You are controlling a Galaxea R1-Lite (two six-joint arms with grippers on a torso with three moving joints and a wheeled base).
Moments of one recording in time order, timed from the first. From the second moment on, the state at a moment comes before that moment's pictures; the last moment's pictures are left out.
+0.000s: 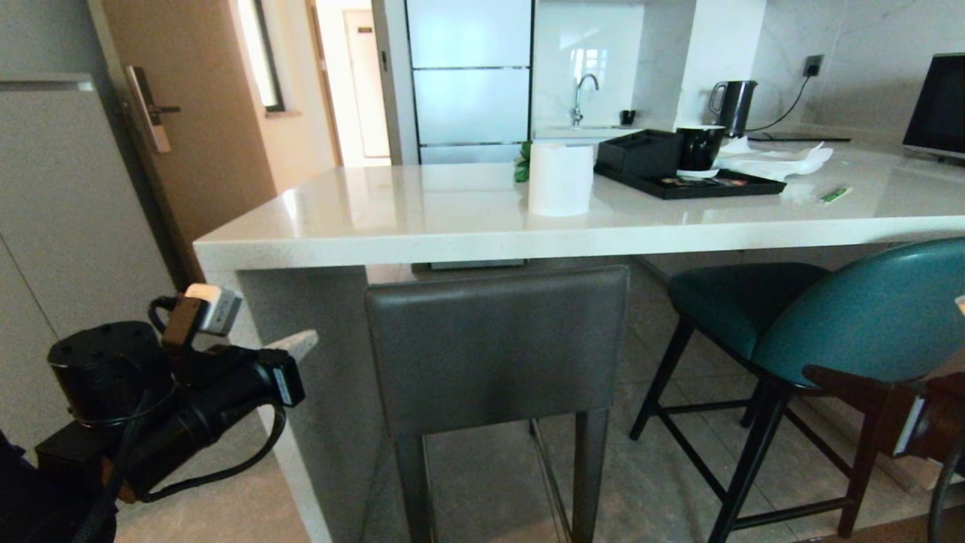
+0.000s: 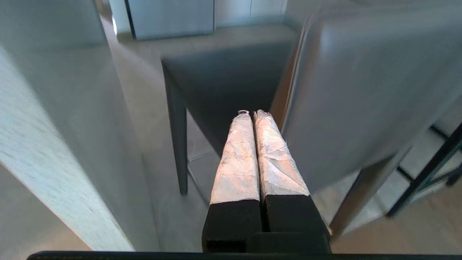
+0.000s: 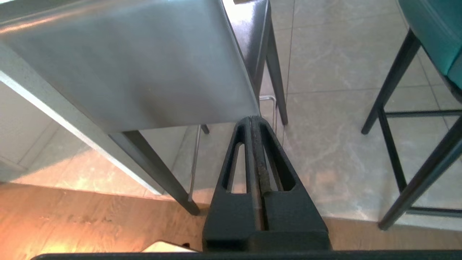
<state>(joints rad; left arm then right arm) -0.19 1.77 -0.31 -1.34 -0.16 -0.10 0.00 1.18 -0.34 -0.59 0.36 0.18</state>
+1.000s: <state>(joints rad) -0.39 1.85 -0.23 -1.49 0.09 -0.12 -0.02 1.06 -0.25 -0.59 0.28 0.17</state>
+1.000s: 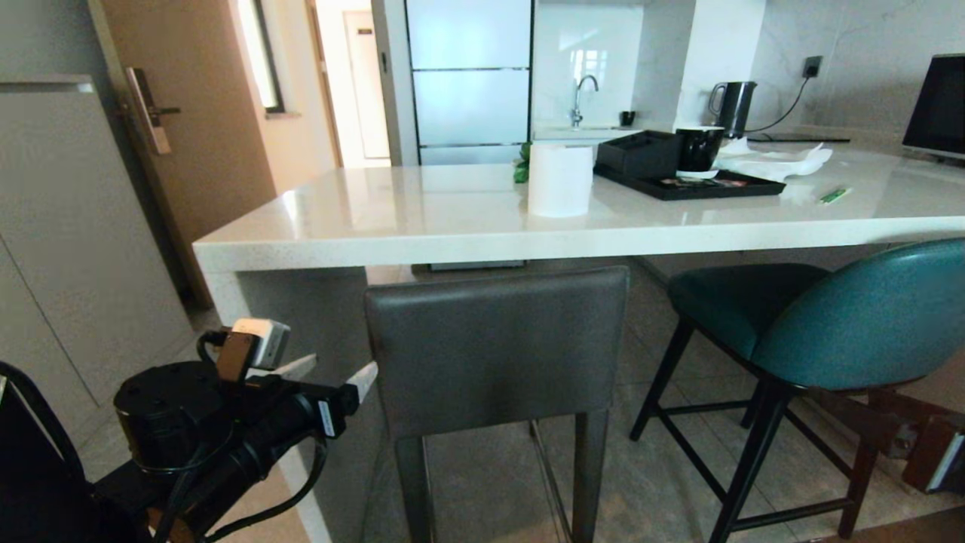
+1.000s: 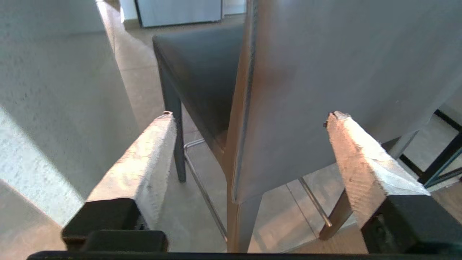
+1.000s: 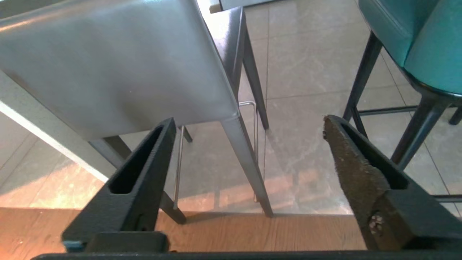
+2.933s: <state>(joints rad) -0.06 1.91 -0.24 -1.52 -0.65 -0.12 -0.24 1.49 -0.34 -0.69 1.18 -0.12</state>
